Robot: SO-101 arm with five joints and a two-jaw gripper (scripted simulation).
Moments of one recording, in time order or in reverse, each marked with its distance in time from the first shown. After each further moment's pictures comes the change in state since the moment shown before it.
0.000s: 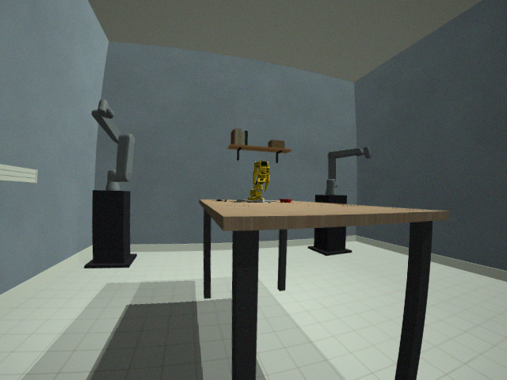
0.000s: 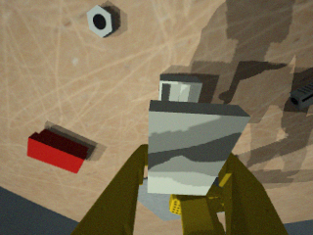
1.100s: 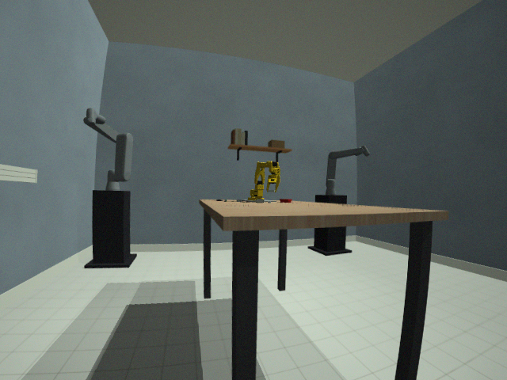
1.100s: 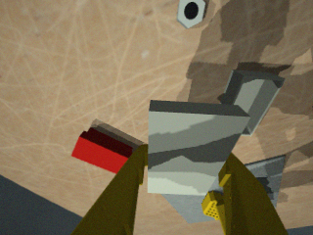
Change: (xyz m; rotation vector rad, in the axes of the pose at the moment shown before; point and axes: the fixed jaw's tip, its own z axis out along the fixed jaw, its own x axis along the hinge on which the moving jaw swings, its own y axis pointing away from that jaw) arm 0.008 0.060 0.002 -0.008 -0.008 0.002
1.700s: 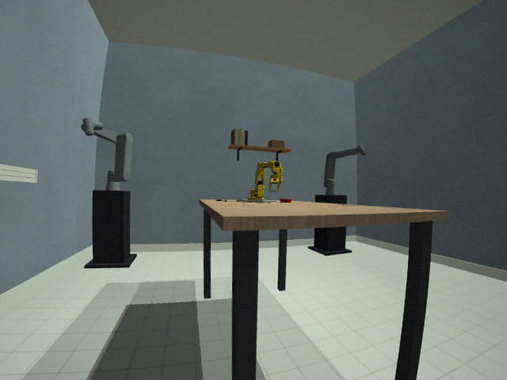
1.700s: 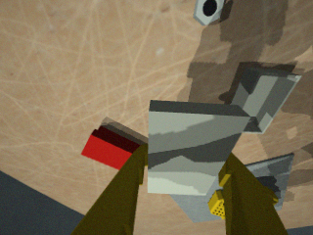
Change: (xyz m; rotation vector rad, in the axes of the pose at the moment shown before) arm 0.002 0.012 -0.001 -0.001 0.000 0.002
